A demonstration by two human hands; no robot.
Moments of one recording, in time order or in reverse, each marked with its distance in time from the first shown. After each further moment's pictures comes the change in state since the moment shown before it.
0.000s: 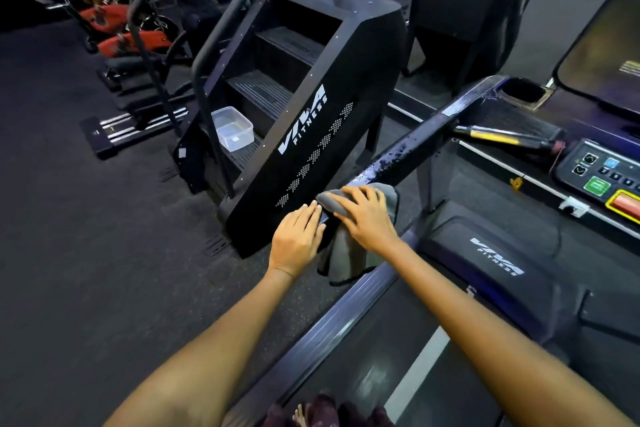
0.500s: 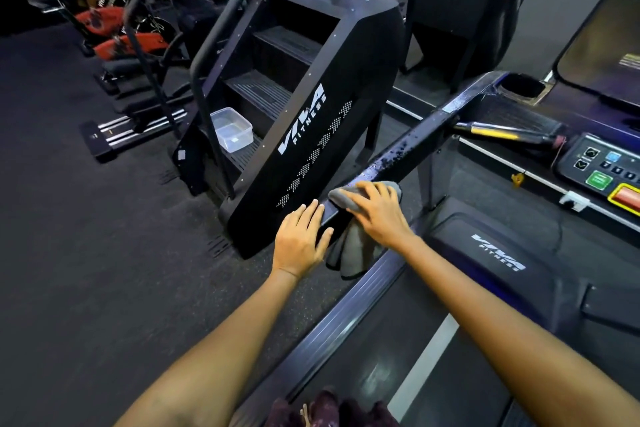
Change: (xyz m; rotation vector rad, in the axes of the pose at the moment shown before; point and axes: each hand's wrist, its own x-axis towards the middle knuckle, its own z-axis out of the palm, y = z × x) left_hand -0.003 0.000 -0.002 -0.054 -0.124 -0.077; right_hand 0.000 0.018 -0.001 -0.042 0.035 0.007
